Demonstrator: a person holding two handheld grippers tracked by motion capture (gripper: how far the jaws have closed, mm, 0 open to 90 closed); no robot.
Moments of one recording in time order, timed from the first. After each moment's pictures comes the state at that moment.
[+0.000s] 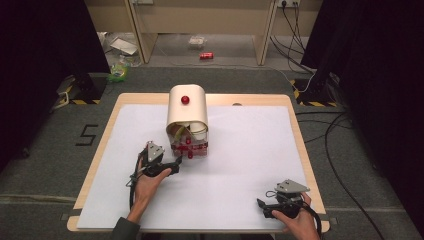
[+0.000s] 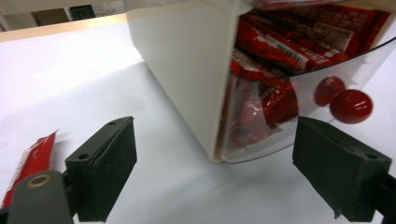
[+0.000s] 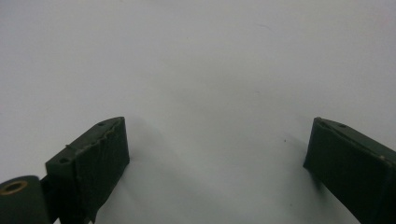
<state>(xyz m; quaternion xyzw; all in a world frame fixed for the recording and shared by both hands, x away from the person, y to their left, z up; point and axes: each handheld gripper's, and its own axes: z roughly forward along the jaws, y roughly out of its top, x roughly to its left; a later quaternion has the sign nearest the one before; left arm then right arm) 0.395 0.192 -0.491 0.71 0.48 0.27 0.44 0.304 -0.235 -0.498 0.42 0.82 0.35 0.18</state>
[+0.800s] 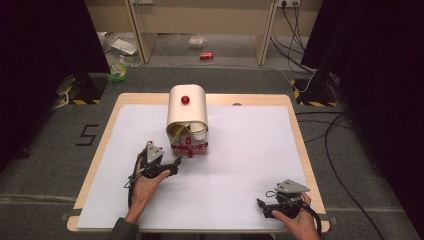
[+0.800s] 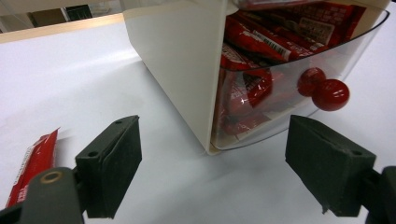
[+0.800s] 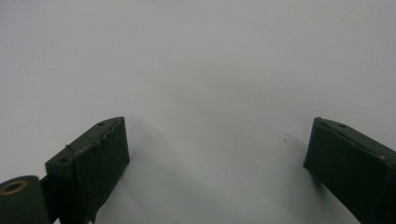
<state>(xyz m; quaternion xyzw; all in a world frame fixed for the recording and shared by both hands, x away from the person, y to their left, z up) 0.385 0.192 -0.486 0.72 0.46 0.27 0.44 0.304 -0.235 -0.499 0.42 0.82 0.35 0.18</state>
